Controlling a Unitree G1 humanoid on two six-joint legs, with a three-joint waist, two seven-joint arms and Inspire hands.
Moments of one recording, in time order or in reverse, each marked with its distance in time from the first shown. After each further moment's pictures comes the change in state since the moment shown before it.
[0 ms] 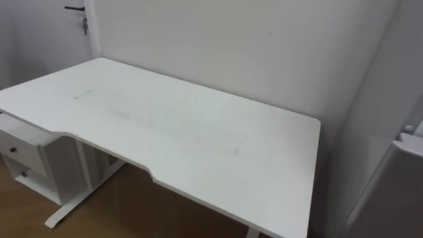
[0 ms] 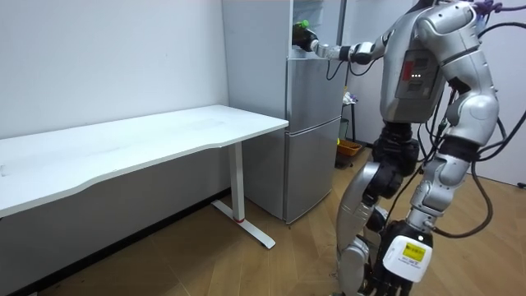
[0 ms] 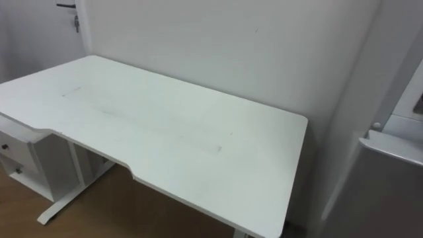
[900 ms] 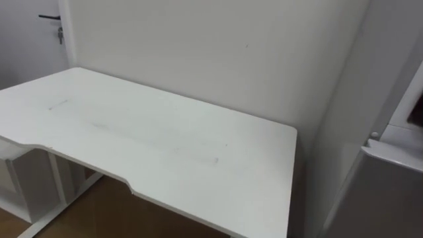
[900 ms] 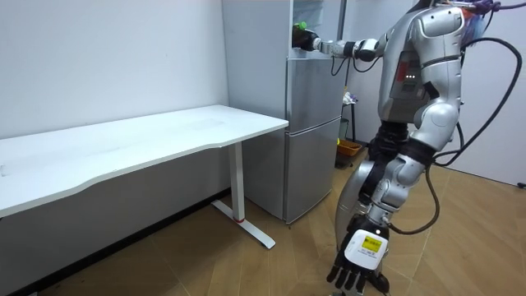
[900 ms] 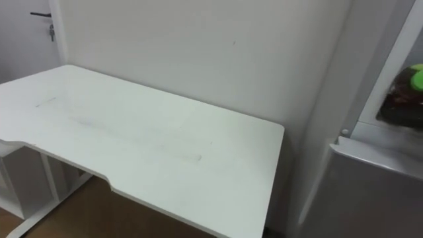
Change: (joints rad) left arm -0.207 -0.003 0.039 0.116 -0.092 0.094 -0.008; right arm -0.010 0.003 0.013 -0.032 -0.056 0.152 0.207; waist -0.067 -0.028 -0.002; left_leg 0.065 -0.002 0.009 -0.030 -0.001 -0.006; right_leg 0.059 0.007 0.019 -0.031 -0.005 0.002
